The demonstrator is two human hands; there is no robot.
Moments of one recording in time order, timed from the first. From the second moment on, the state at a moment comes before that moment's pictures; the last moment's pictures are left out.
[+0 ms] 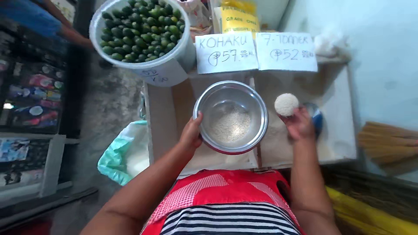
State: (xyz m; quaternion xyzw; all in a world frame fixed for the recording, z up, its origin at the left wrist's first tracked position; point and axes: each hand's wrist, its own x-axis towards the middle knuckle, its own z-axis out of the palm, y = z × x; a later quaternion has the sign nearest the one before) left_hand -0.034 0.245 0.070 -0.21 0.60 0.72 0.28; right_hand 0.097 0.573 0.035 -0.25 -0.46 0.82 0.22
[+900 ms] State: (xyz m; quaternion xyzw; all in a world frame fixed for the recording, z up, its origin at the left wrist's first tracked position) left_hand 0.033 0.018 0.096 -0.23 0.48 0.83 0.19; right_hand 0.039 0.328 0.149 0.02 -0.75 0.66 -0.06
